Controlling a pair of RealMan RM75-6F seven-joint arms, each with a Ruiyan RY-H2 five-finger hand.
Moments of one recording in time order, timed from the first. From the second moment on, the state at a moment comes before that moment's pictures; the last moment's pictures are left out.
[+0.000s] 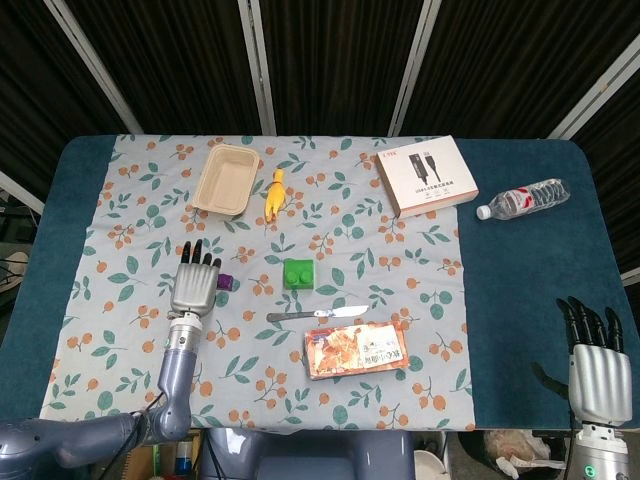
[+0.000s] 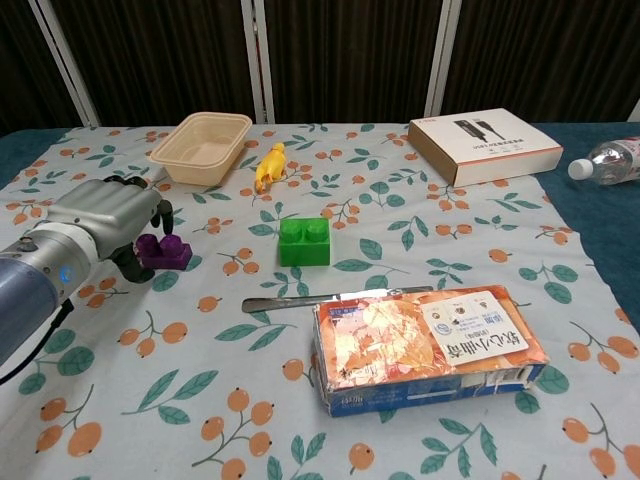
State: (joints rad) left arm -0.67 -1.86 -0.23 -1.30 0.84 1.24 0.96; right arm -0.03 -1.21 0.10 -1.80 -1.47 1.60 -0.30
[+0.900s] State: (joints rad) left arm -0.69 -1.91 -0.22 -1.24 0.85 1.25 0.95; right arm -0.02 -1.21 0.10 -1.80 -1.47 1.60 -0.30
